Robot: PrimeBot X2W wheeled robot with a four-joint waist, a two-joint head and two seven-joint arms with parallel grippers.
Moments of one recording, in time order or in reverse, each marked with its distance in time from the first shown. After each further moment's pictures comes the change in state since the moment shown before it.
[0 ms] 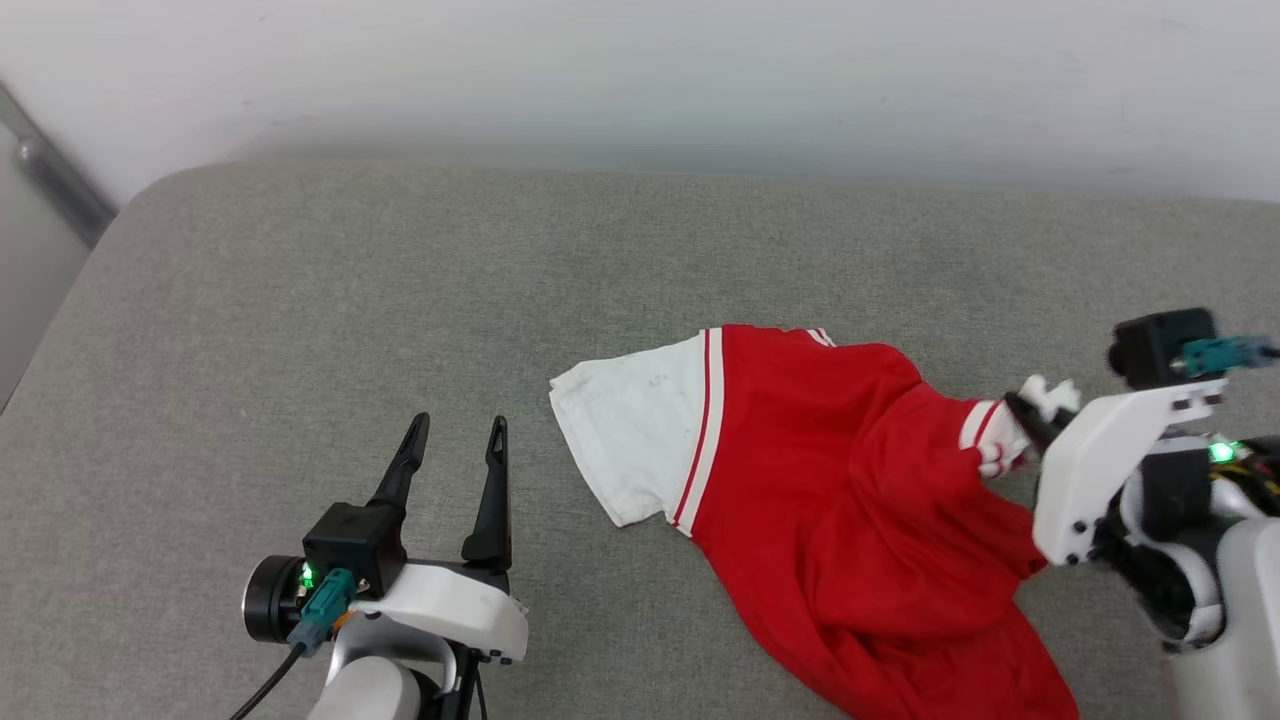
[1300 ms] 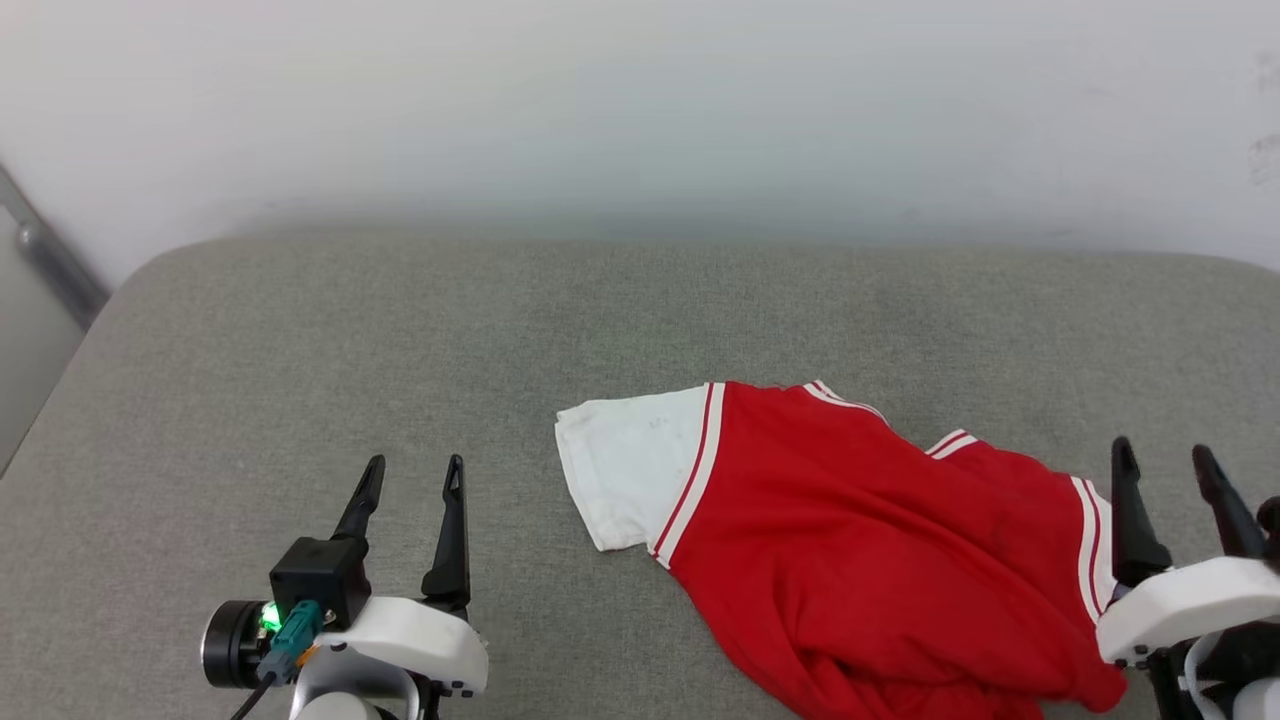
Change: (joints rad) left arm 0.054 0.019 0.045 0.010 0.017 0.013 0.009; right arm 0.173 0.095 -0.291 0.129 -0.154 0.000 -0.735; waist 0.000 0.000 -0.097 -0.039
